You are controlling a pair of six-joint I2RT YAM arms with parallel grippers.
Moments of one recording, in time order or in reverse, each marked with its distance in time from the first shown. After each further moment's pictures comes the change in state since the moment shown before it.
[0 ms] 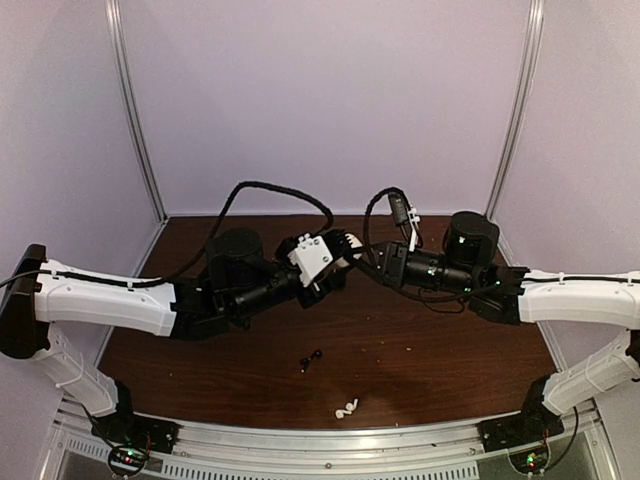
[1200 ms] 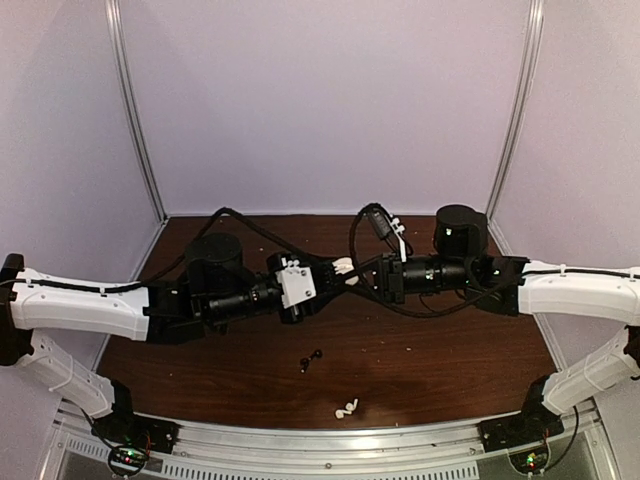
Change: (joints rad) left arm -0.007 -0.137 -0.077 -0.121 0.174 0.185; right arm 0.005 0.019 0.087 -0.214 -0.260 -0.121
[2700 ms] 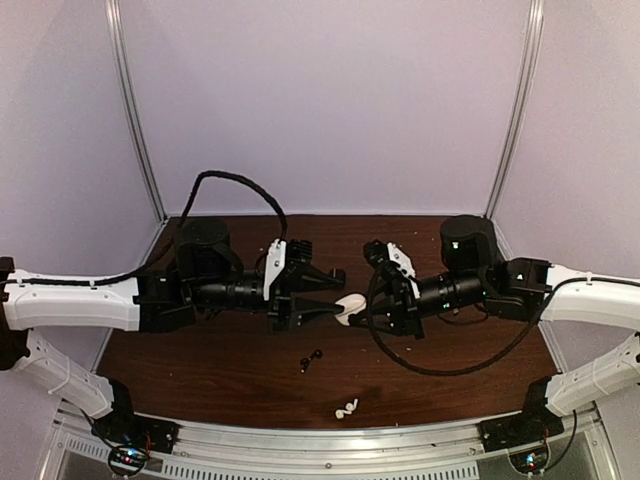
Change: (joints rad) left arm 0.082 -0.045 0.012 -0.056 0.488 -0.476; right arm 0.096 -0.121 0.008 -0.320 0.028 -0.571
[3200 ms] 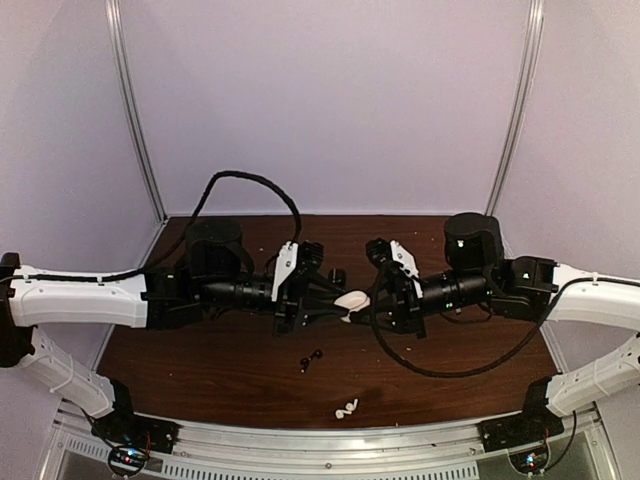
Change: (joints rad) left arm 0.002 0.045 0.037 -0.059 0.039 -0.030; right arm 0.020 -0.022 0.018 -0.031 0.043 -0.047
